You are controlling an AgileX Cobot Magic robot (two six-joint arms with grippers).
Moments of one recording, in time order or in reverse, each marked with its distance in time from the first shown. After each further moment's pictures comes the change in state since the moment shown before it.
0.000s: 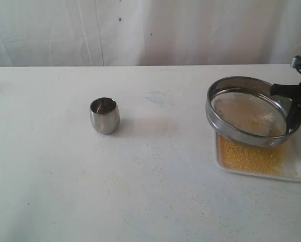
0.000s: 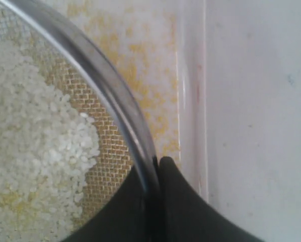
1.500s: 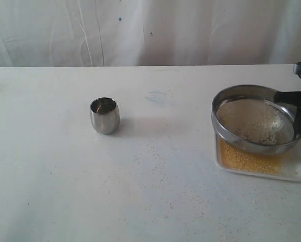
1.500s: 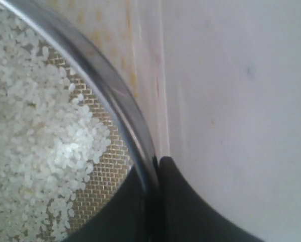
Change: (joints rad) left arm 0.000 0.000 0.000 0.000 0.000 0.000; right arm 0.002 -0.001 0.033 -0.111 -0.049 0.058
